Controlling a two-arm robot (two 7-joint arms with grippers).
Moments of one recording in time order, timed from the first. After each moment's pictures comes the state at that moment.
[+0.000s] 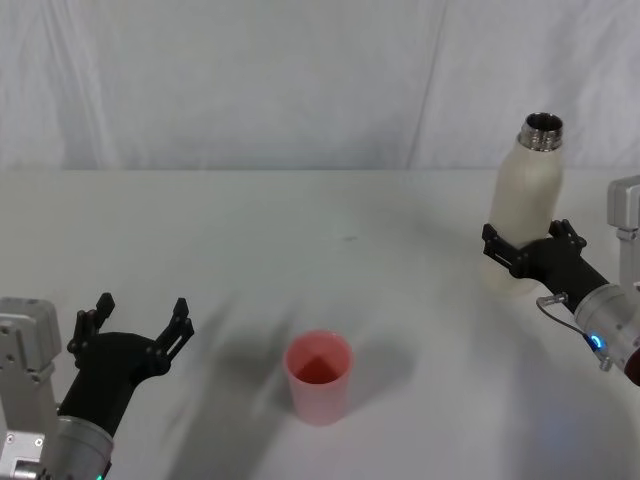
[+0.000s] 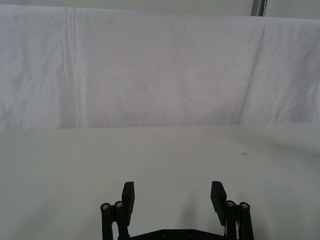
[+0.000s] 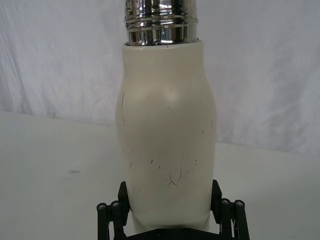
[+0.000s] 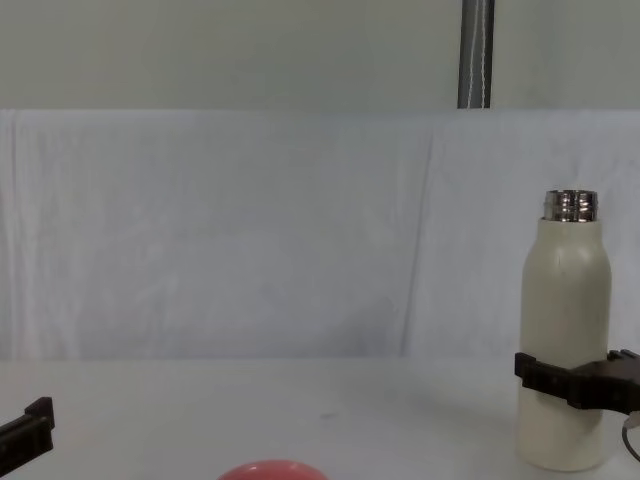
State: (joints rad) left arm 0.27 0.24 0.04 -1.85 -0.25 -0.02 -0.02; right arm 0.37 0.21 -0.21 -1.15 0.28 -0.06 0.30
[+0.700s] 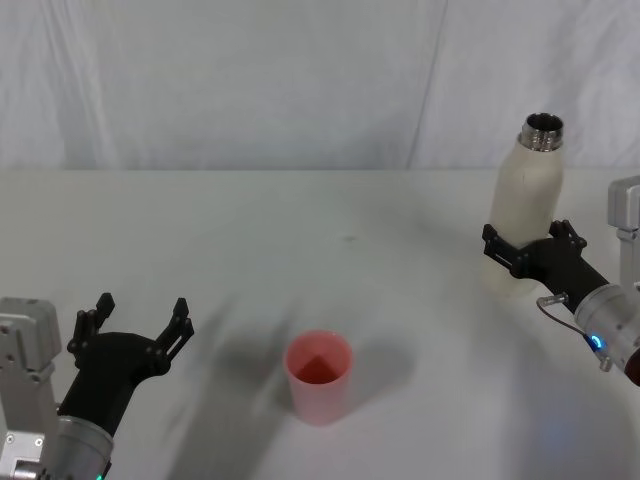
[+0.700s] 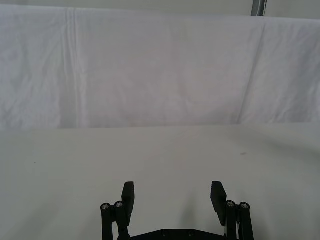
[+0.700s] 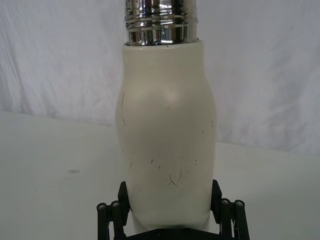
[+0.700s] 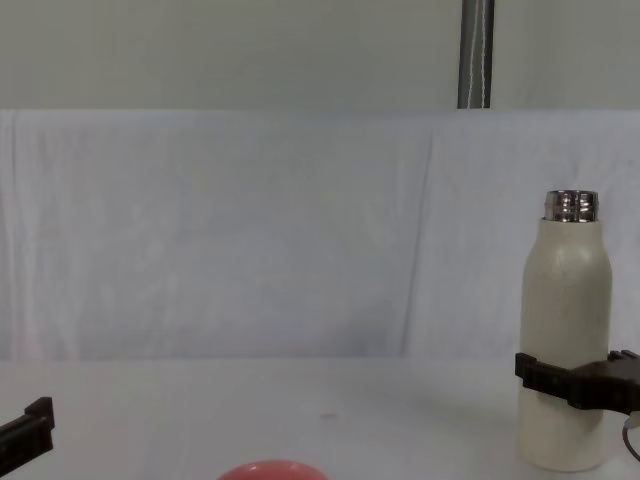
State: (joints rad) left arm 0.27 0.24 0.04 -1.85 -0.25 -0.02 -0.02; right arm 0.37 0.21 -0.21 -1.15 0.28 -0.06 0.30
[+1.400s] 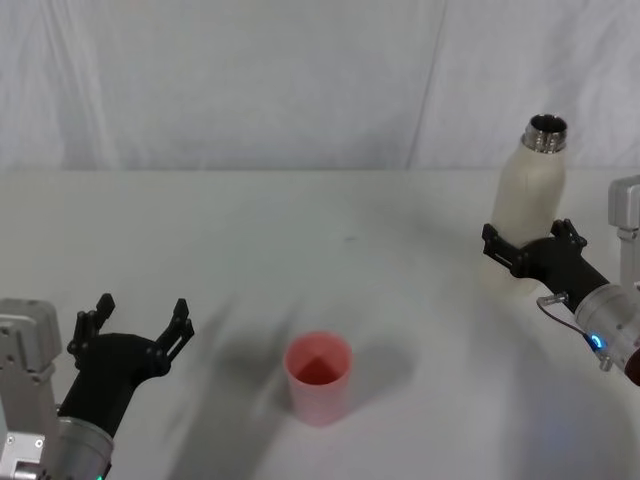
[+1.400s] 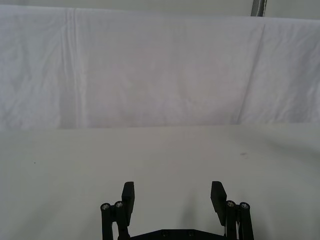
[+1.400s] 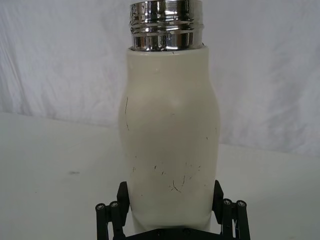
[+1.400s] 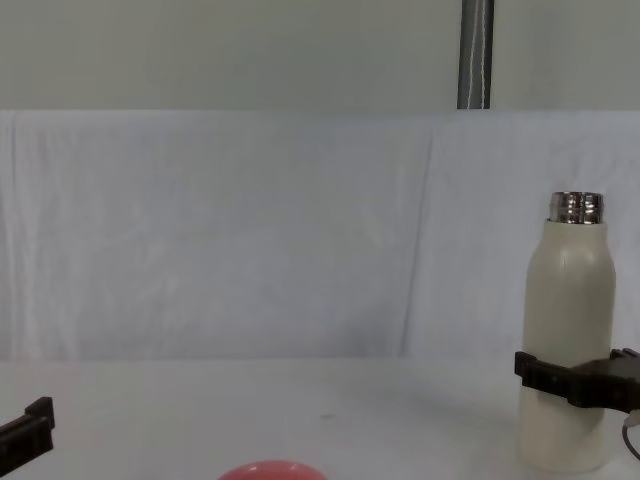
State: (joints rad) left arm 0.27 0.24 0.04 -1.85 -0.25 -0.02 -0.02; right arm 0.37 0.21 -0.21 -1.15 0.28 -0.06 0.30
